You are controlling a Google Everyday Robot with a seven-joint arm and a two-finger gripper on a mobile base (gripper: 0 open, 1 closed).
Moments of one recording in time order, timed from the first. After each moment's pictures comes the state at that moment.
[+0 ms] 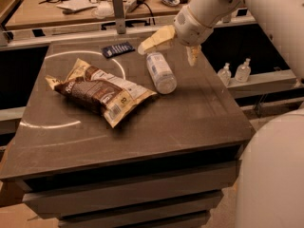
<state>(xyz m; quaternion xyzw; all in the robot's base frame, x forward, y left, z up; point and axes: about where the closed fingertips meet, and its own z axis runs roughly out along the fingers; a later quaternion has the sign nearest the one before) 0.652 -0.051 0.911 -0.16 0.95 0.24 0.12</state>
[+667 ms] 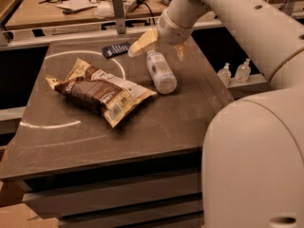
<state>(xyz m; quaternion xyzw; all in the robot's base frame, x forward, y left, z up) 0.703 -0.023 0.886 -0.17 0.96 0.19 0.15</state>
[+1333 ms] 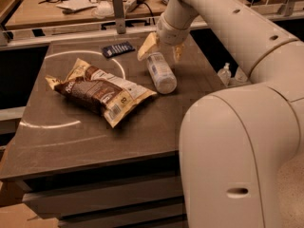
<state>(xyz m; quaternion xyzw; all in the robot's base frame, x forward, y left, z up) 0.741 -0.034 0.864 -0.12 0.97 0.14 0.15</state>
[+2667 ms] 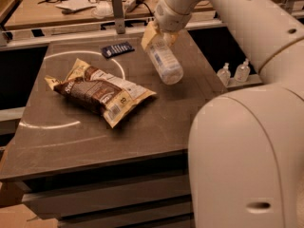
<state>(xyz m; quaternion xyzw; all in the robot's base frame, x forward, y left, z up) 0.722 -0.016 0.915 -0.22 0.95 0.17 0.18</state>
